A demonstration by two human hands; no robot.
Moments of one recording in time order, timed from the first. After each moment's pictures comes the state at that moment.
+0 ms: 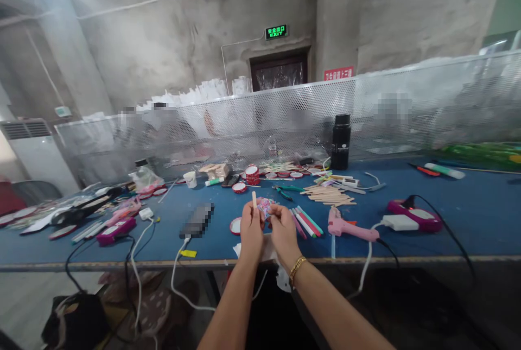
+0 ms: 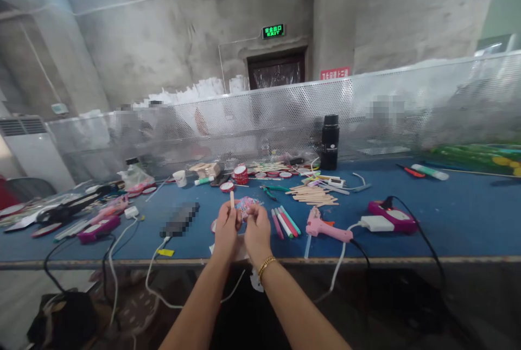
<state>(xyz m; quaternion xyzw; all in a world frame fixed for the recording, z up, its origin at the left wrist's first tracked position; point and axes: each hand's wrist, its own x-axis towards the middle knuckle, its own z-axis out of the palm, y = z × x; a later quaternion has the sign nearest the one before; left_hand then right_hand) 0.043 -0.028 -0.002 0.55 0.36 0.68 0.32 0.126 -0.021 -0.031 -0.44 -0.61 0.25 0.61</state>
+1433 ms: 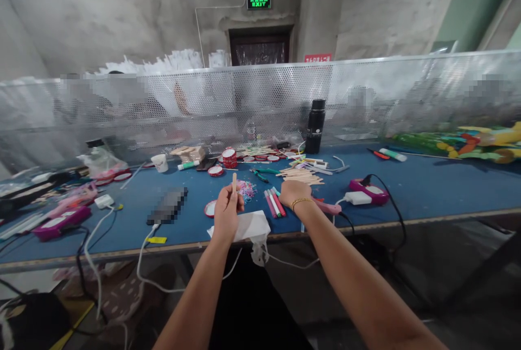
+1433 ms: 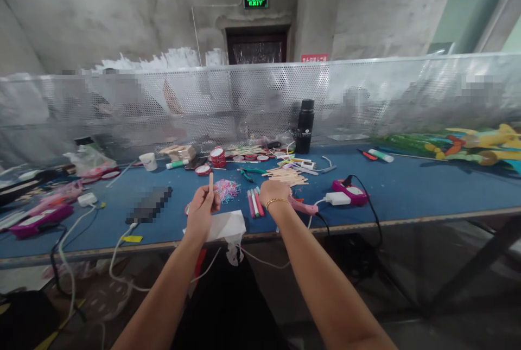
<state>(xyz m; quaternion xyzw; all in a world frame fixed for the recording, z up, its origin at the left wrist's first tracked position) 0.039 -0.020 -0.008 0.54 0.33 0.65 0.41 0.249 -0.003 0.044 -0.79 -0.61 0.02 0.07</state>
